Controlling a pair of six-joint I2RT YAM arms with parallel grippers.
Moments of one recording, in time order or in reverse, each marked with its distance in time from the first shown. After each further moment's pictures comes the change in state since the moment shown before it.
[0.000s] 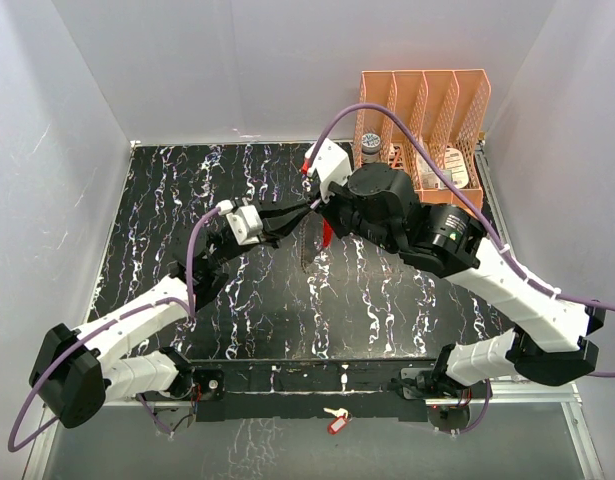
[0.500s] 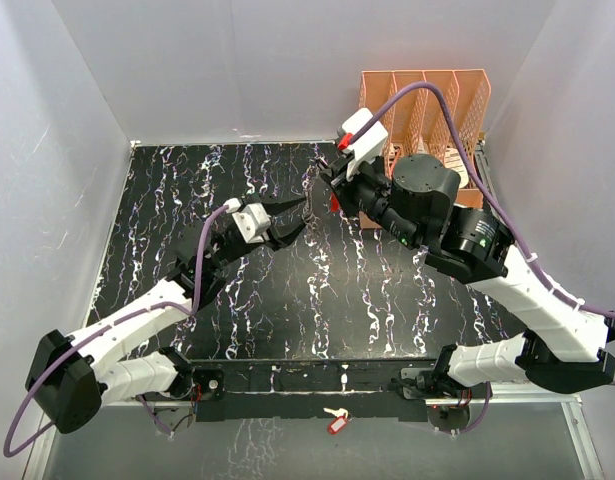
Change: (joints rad) left arm -0.012 -0.031 0.008 -0.155 -0.076 0.032; right arm -0.002 -0.072 -0.002 0.222 0.042 -0.020
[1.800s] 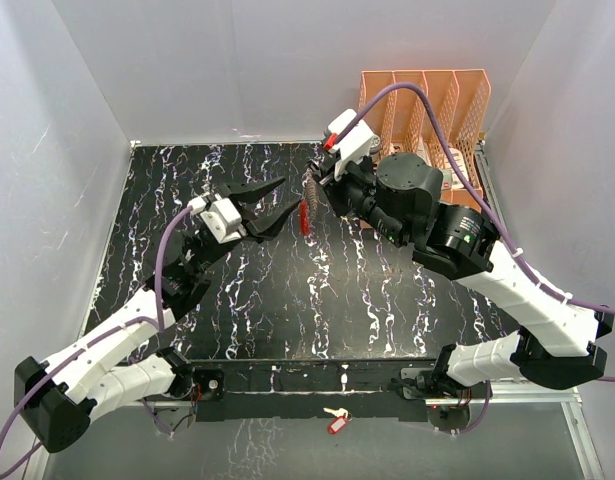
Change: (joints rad) left arm 0.000 -0.143 0.066 -0.080 -0.131 0.016; right arm -0.001 0.037 0.000 0.020 0.003 0.004
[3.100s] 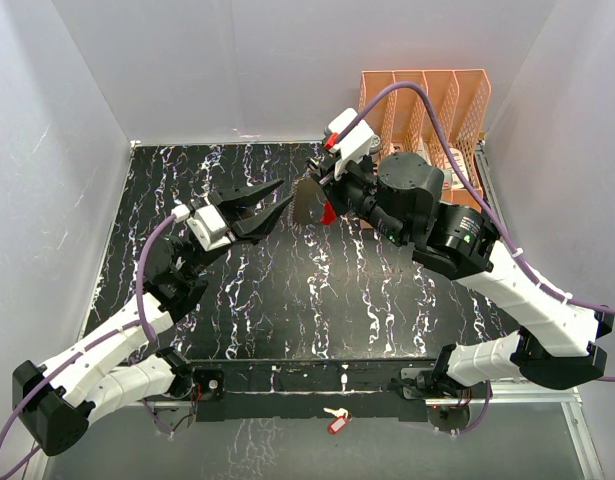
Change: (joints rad) left arm 0.000 -0.022 -0.013 0.126 0.040 -0.053; right arm 0.000 0.000 0.000 0.014 -0.011 -0.001
